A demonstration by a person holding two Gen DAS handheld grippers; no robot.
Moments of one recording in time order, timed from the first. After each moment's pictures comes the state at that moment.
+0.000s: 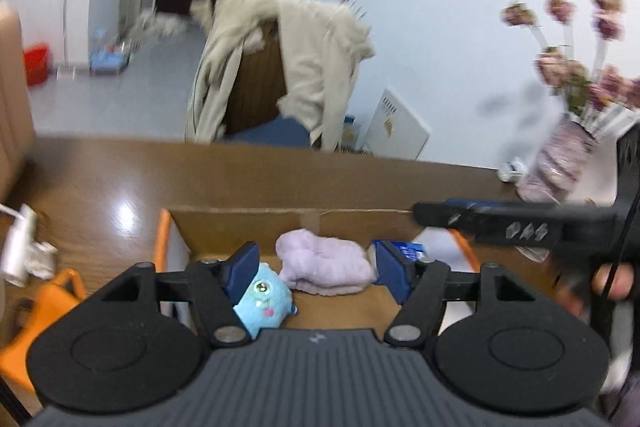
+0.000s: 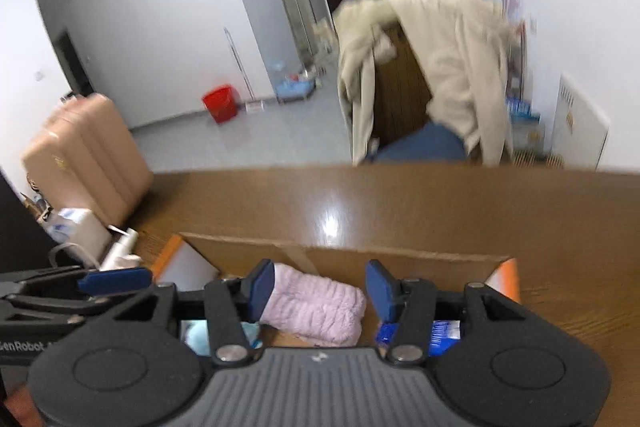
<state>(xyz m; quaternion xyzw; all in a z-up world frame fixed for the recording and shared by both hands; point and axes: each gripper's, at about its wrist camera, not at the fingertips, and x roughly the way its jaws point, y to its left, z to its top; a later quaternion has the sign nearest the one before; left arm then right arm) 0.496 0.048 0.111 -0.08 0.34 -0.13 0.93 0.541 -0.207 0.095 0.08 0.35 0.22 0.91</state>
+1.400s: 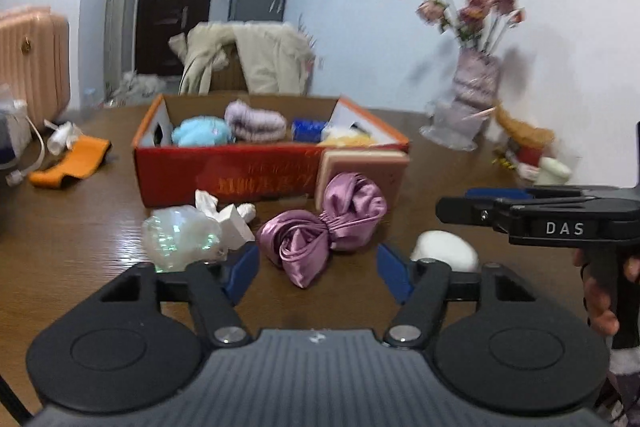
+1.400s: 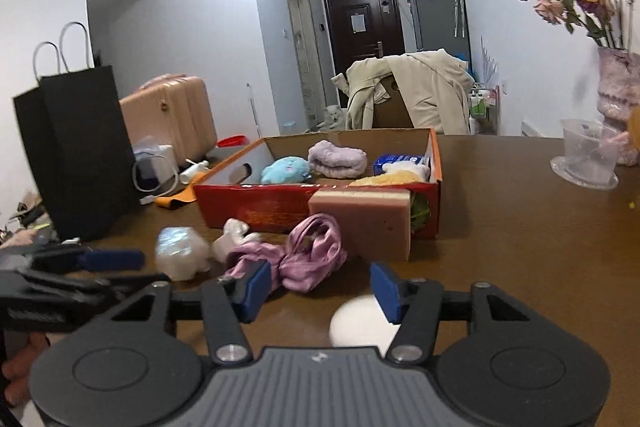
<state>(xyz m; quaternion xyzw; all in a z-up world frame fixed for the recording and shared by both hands) 0.212 -0.013 0.007 -0.03 0.27 -0.15 0.95 0.222 -0.259 0.012 0.06 0.25 0.22 0.94</state>
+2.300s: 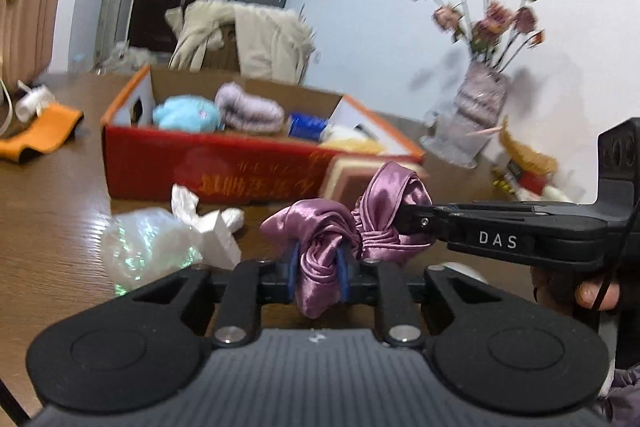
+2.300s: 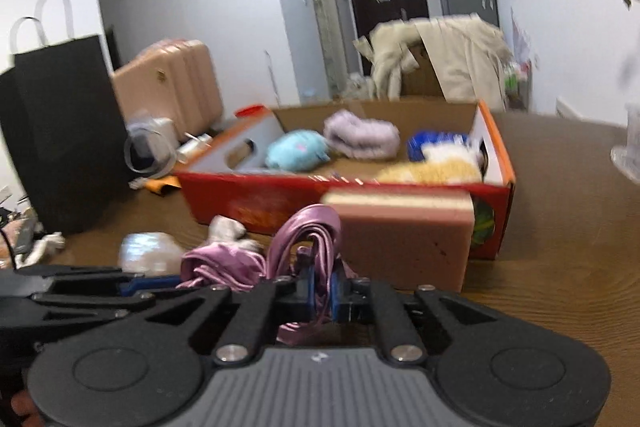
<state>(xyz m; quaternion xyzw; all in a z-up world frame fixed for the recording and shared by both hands) 0.245 -0.005 -0.004 -0.09 0.27 -0.18 0.94 0.277 -0.228 0.000 0.06 0.27 0.26 0.92</state>
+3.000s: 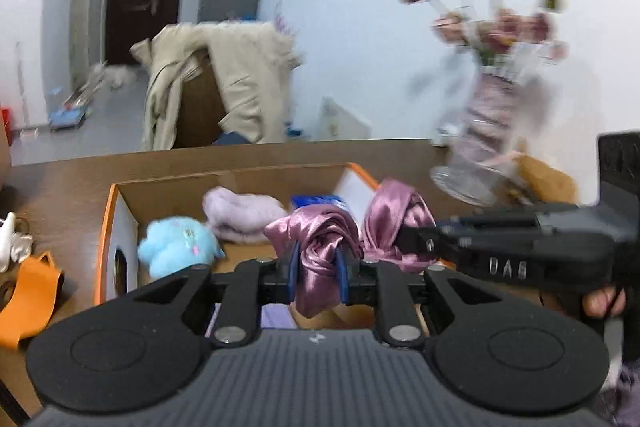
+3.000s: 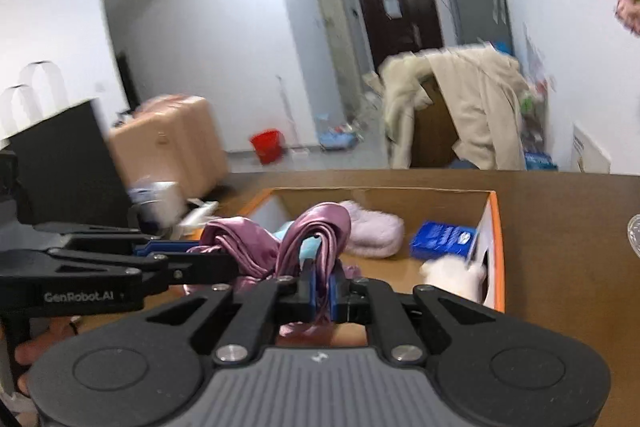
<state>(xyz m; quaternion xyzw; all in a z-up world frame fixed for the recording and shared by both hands) 0.422 -0.012 0.083 -0.03 0.31 -0.19 0.93 0.424 -0.232 0.064 0.08 0.30 0.27 0.91</state>
